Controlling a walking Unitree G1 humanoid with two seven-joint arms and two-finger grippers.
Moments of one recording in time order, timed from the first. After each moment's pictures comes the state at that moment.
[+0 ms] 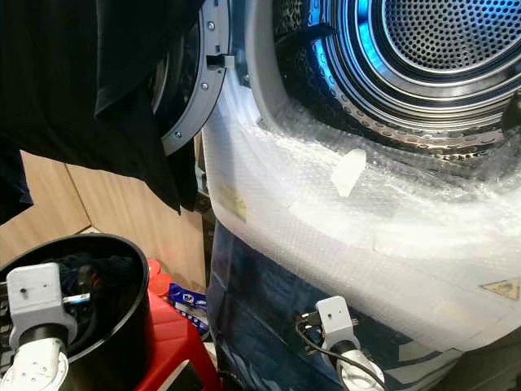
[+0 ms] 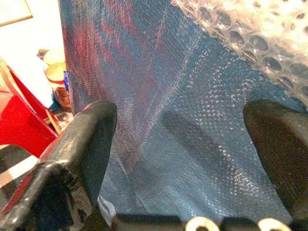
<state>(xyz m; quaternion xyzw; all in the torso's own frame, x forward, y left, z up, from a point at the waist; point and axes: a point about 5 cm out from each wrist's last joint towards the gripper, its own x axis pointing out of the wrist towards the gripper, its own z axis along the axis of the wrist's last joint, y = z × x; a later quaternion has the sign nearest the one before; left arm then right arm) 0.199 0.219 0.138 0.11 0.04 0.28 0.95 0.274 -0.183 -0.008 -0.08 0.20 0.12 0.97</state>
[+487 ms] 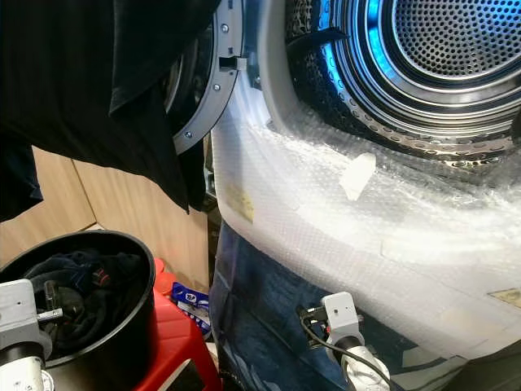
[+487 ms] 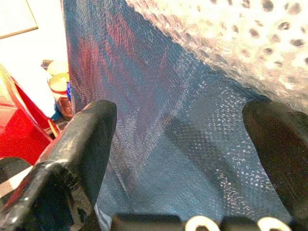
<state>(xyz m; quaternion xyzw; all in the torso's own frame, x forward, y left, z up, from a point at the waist) 0.182 0.227 0.138 0.12 0.05 0.34 0.93 0.280 -0.192 0.000 -0.07 0.18 0.11 0.97</state>
